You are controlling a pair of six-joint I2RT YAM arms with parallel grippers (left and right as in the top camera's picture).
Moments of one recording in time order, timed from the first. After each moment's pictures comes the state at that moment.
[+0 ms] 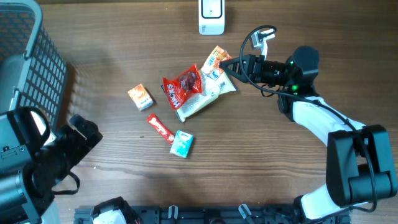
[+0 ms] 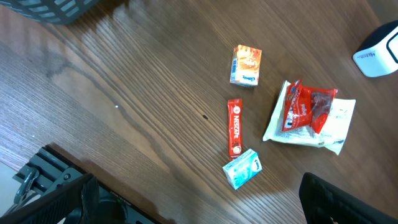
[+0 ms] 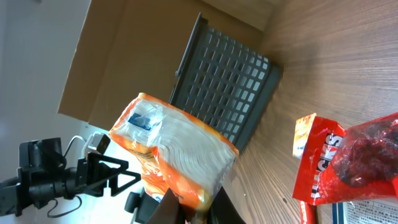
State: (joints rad) left arm 0.33 0.96 1.47 -1.59 0.09 -0.48; right arm 0.15 1.72 0.86 0.92 -1.23 1.23
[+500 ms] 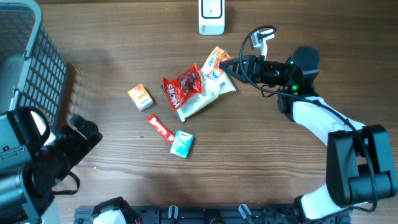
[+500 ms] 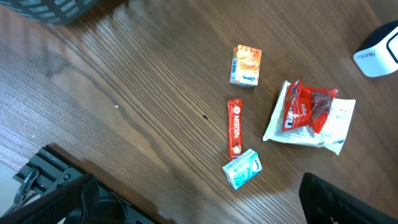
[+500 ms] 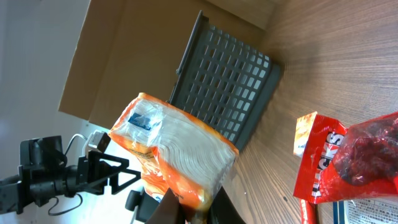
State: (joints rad) left arm 0.33 0.96 1.47 -1.59 0.09 -0.48; right arm 0.15 1.72 0.86 0.92 -1.24 1.23
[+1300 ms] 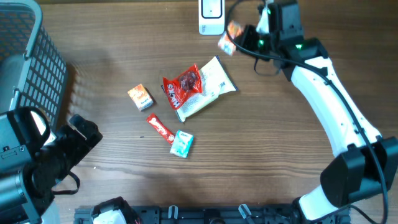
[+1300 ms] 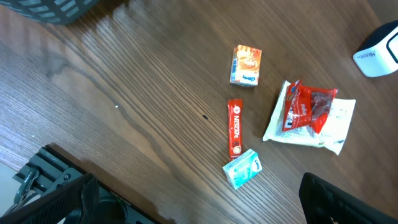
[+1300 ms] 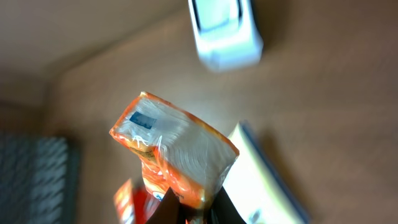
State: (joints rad) left arm 0.33 0.96 1.47 -1.59 0.09 -0.48; right arm 0.27 1.74 1.53 -0.57 -0.26 0.57
